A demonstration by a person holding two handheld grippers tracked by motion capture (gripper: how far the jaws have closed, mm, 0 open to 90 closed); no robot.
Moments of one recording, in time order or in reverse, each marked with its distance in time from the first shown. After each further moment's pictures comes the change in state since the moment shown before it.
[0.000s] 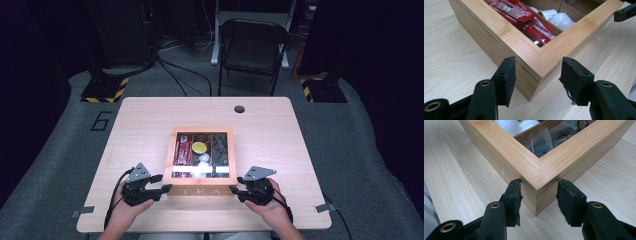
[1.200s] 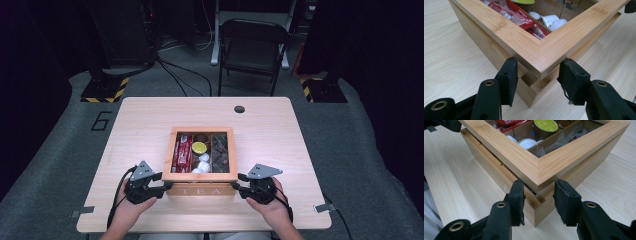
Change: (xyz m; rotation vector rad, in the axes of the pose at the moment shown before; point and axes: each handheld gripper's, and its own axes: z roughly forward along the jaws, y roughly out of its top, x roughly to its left) left arm -0.008 0.014 0.001 -0.004 0.049 0.010; right arm 0.000 0.008 -0.013 -0.092 -0.008 0.028
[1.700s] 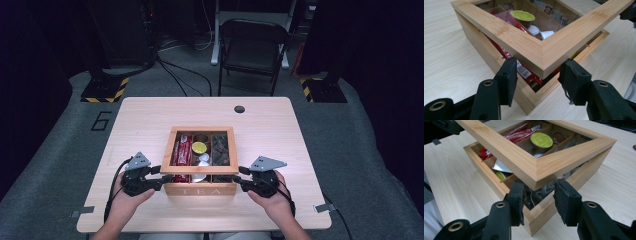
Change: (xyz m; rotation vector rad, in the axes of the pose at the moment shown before) left arm 0.007 0.029 -0.014 -0.003 -0.026 -0.057; right arm -0.007 0.024 -0.013 -0.035 0.002 0.019
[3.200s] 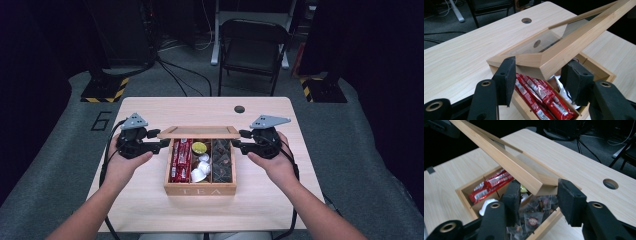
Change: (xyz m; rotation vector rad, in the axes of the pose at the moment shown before) left arm 0.023 0.100 -0.022 -0.065 0.061 0.059; right arm -0.032 0.104 -0.014 -0.033 -0.035 -0.019
